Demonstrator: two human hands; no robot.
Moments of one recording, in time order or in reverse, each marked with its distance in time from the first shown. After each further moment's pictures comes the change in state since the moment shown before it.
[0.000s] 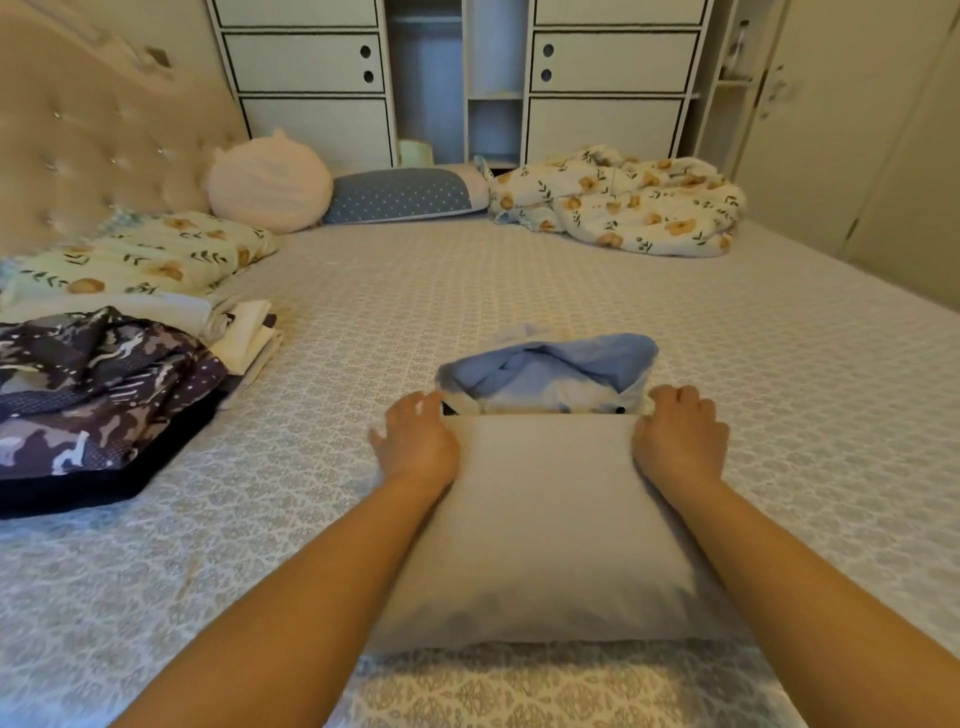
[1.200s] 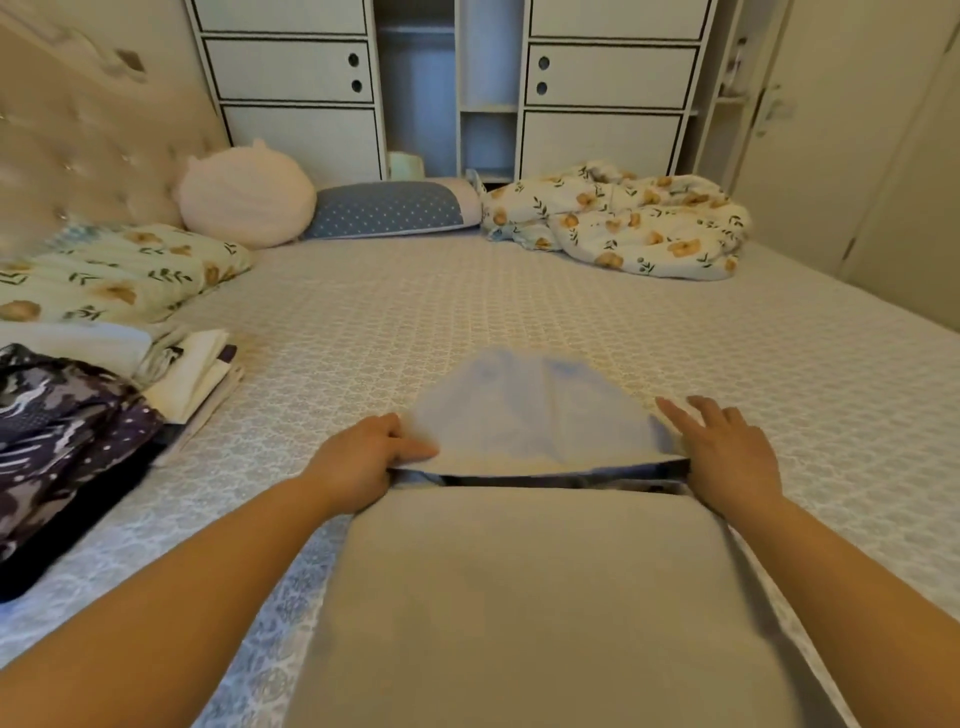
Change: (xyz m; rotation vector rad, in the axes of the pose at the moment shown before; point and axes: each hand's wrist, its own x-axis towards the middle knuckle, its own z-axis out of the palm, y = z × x) left_hand 0.106 -0.048 -0.005 0.097 -0.268 0.422; right_hand 0.096 0.042 0.029 -0.349 -0.130 -0.294
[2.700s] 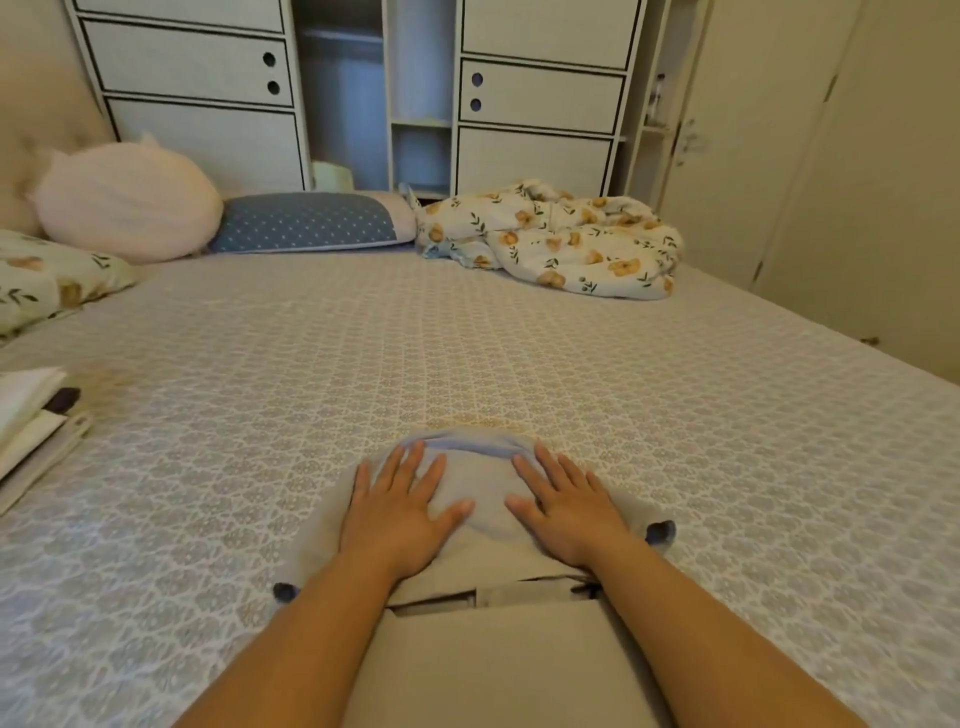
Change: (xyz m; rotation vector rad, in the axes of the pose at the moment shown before) left_hand 0.112 0.050 0.105 0.157 -0.039 -0.064; right_hand 0.070 -0.083 0.074 0.357 -0.307 -0.177
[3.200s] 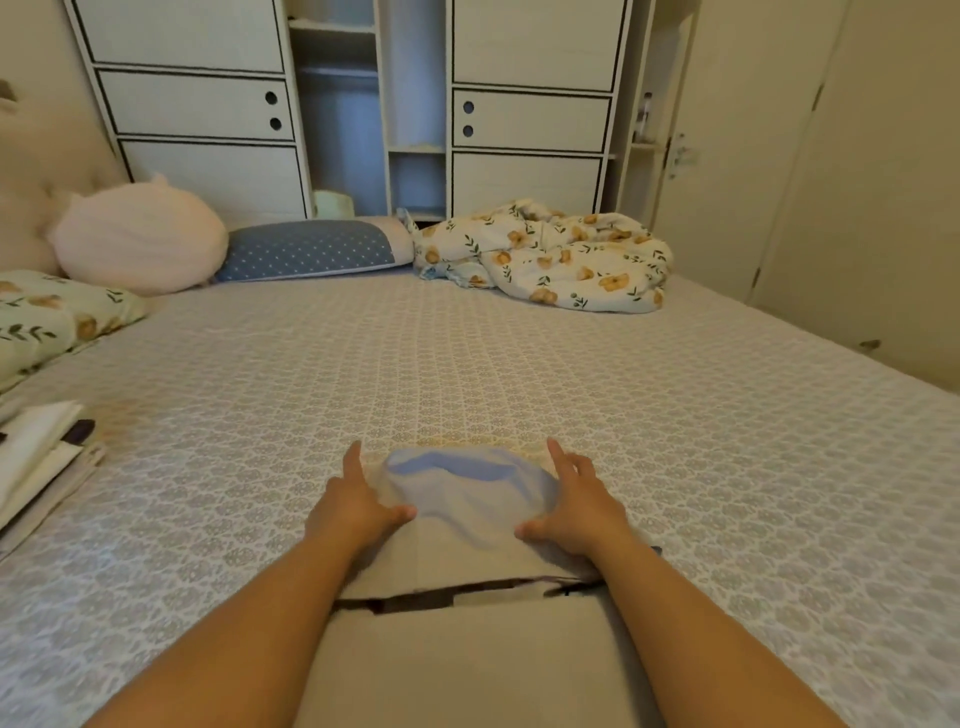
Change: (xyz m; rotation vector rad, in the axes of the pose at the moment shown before) left_hand -0.002 -0.017 -0.042 -0.545 0.032 -0.410; right_hand -0.020 0.011 -0.032 0.330 0.118 0.173
